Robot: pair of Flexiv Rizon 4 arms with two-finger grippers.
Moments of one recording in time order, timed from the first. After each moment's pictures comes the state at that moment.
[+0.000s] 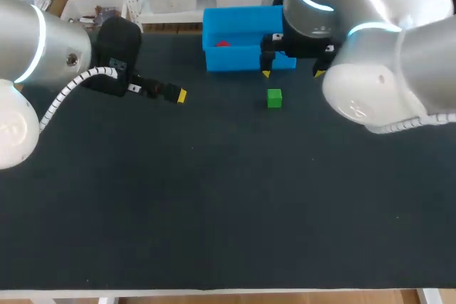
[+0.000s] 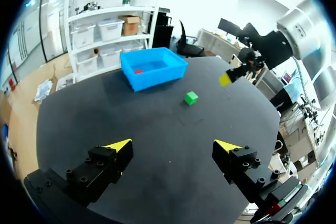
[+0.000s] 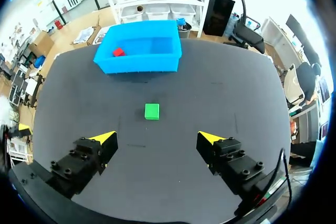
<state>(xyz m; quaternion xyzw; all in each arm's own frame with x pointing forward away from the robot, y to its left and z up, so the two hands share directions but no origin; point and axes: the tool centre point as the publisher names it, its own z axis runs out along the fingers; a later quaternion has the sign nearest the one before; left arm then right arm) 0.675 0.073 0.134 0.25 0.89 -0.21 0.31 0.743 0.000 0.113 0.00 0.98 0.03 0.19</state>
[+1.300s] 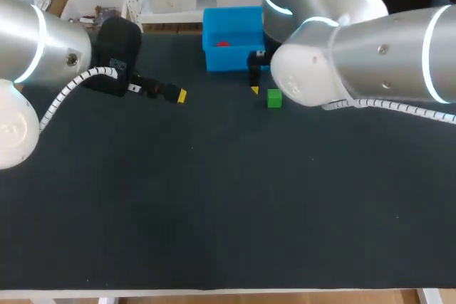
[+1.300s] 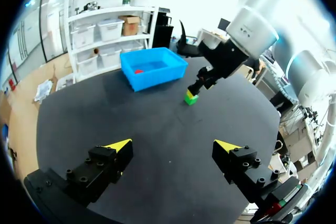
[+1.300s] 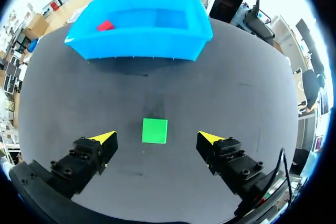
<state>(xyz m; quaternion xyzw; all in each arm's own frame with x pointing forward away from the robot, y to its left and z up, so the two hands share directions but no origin) 0.675 0.073 0.134 0.25 0.89 -0.21 0.31 0.792 0.014 0.025 -0.03 0.99 0.01 0.11</state>
